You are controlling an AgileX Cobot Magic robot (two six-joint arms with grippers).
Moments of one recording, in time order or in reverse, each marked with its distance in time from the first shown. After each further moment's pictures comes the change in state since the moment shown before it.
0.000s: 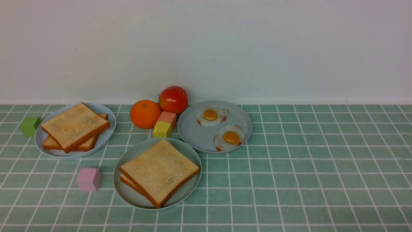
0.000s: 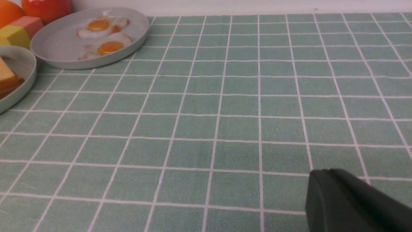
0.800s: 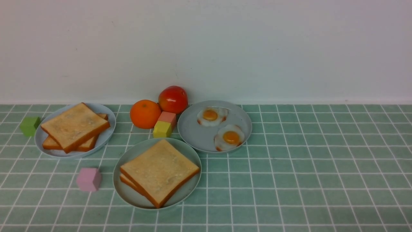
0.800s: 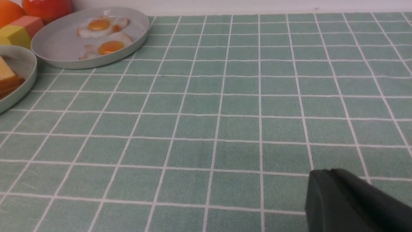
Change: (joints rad) right arm 0.000 0.000 0.000 0.000 0.001 0.000; left arm 0.001 0.000 0.000 0.000 -0.003 0.000
